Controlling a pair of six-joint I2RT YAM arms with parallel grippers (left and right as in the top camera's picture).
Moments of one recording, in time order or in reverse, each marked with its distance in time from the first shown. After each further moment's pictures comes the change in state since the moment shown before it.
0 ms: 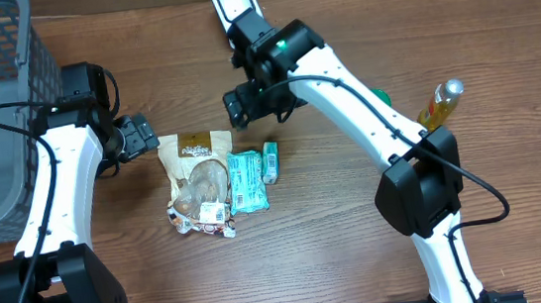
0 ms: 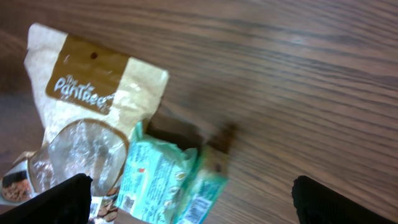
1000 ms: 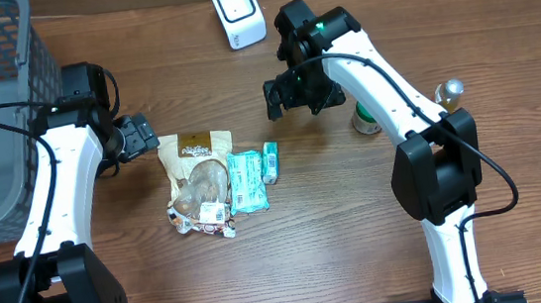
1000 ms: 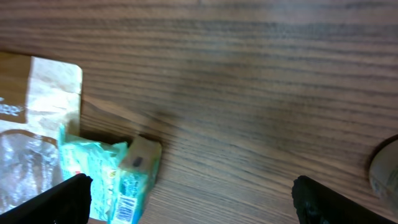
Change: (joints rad) left arm 0.000 0.000 0.000 0.000 0.000 0.000; right arm -0.142 0.000 -0.120 -0.014 -0.034 0.008
